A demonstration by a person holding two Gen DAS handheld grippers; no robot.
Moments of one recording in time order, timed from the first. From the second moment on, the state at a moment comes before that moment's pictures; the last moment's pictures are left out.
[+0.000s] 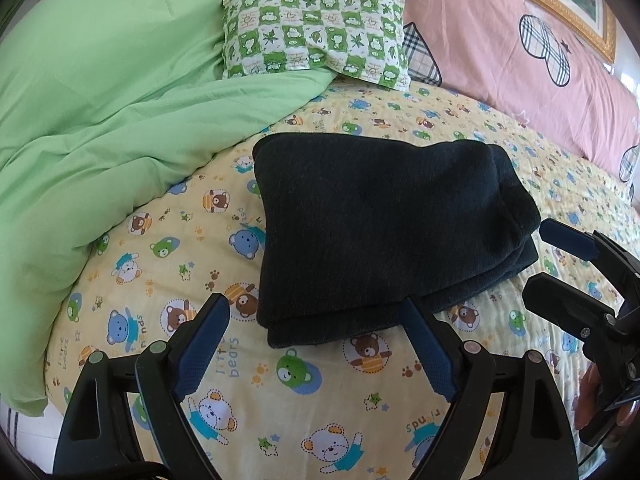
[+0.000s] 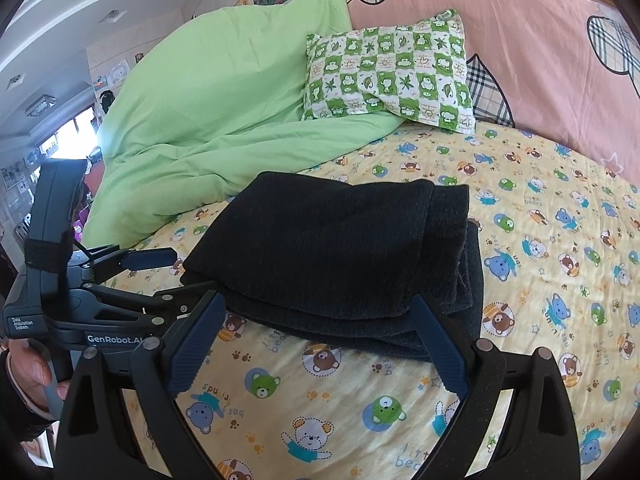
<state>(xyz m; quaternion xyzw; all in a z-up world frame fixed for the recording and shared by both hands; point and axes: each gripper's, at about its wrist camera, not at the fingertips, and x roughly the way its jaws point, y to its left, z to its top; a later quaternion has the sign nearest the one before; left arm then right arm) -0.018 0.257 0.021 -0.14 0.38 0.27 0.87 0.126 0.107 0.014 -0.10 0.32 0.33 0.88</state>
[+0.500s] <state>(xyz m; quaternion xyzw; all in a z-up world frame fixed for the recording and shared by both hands) -0.007 0.262 0.028 -0.14 0.37 0.28 0.88 0.135 0.108 0.019 -0.10 0.32 0.33 0.88</state>
